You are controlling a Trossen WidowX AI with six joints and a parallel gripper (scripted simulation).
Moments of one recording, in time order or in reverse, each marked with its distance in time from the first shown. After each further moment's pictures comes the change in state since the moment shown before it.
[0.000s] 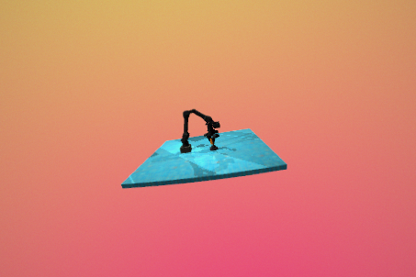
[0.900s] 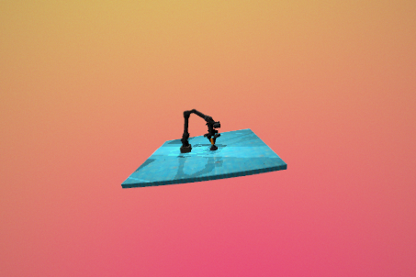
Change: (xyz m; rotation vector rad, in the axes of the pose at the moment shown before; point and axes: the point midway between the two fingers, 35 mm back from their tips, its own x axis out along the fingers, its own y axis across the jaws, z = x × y) arm 0.001 -0.005 0.003 -0.202 -0.003 -0.005
